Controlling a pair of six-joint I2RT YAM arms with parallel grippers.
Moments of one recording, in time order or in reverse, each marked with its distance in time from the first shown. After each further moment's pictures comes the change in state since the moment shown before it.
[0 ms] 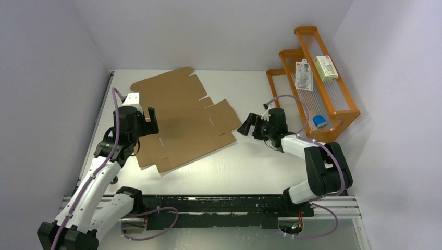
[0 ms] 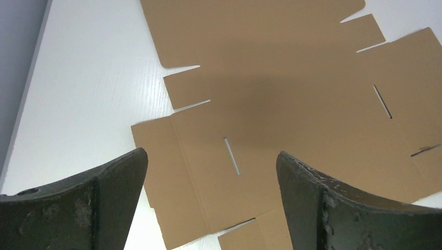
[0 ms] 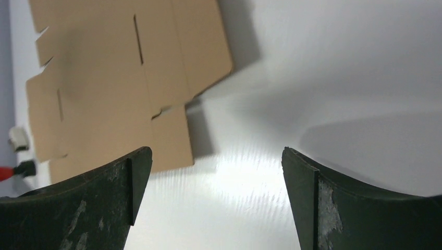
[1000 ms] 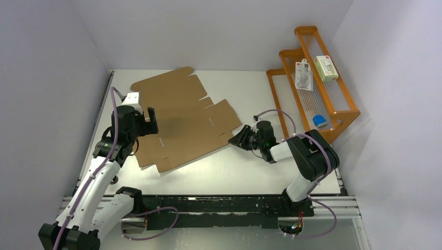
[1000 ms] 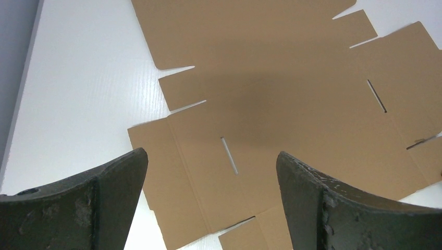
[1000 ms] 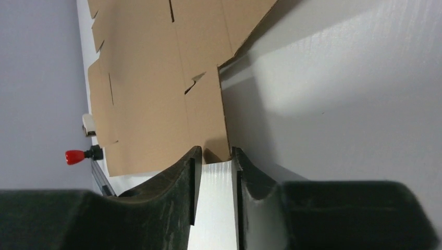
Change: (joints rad) left arm 0.039 -0.001 0.004 -0.005 0.053 0.028; right arm 0.173 0.192 -0.196 0.494 -0.057 0.378
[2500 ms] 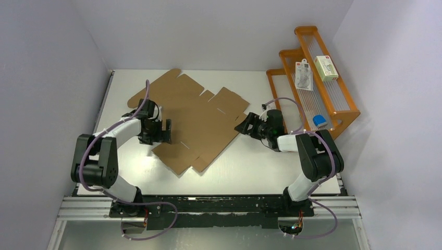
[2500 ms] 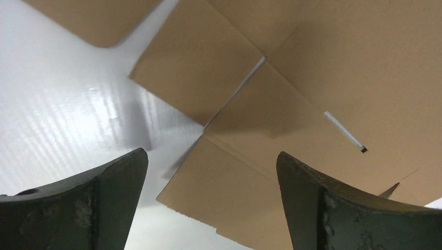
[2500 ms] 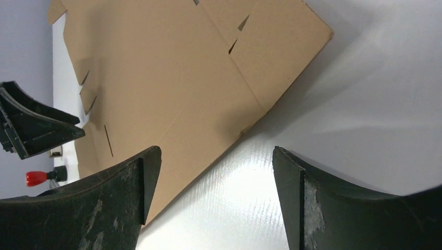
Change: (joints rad) left arm 0.066 0.688 0.081 -0.066 0.299 0.017; right arm -0.185 -0.020 0.142 -0.194 -0.058 -0.238
